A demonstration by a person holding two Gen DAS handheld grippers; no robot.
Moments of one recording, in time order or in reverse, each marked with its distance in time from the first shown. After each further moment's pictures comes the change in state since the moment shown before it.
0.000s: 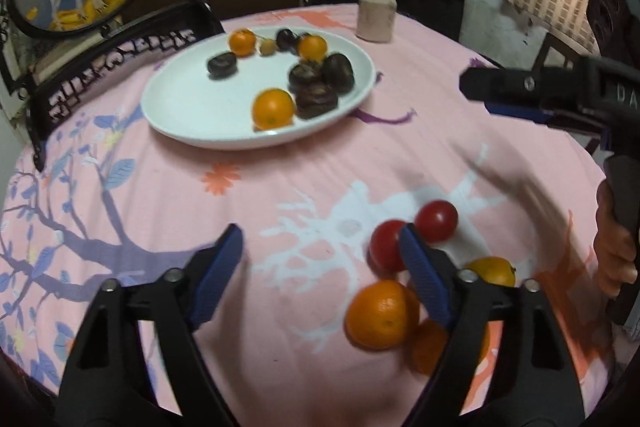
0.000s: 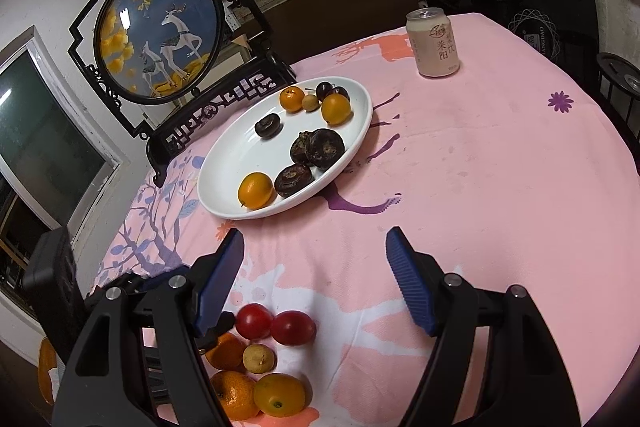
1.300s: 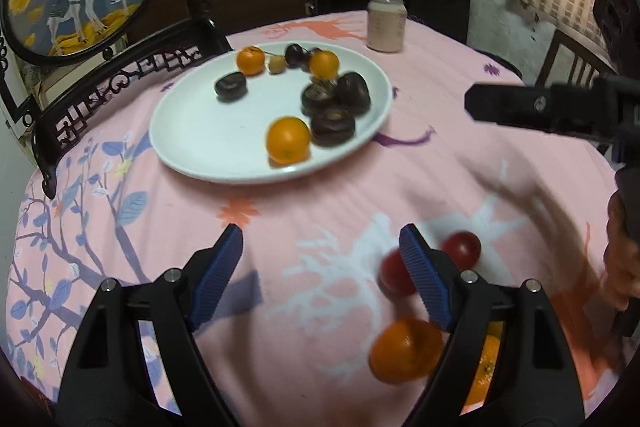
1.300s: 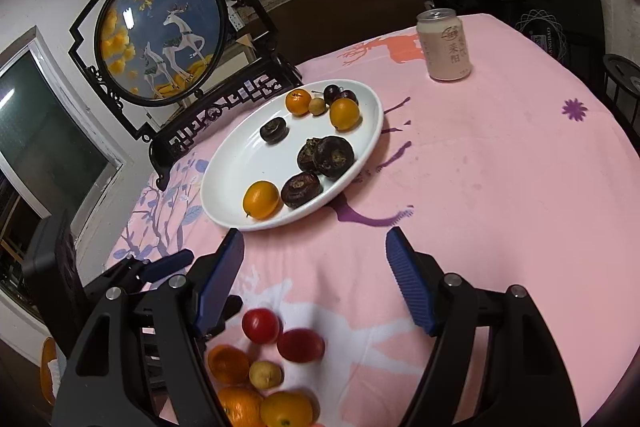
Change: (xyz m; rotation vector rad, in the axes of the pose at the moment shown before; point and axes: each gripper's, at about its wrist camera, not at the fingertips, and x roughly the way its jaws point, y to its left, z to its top) left arm 0.007 0.002 0.019 0.040 -0.024 0.067; right arm 0.008 0.003 0.008 0.001 0.002 0.014
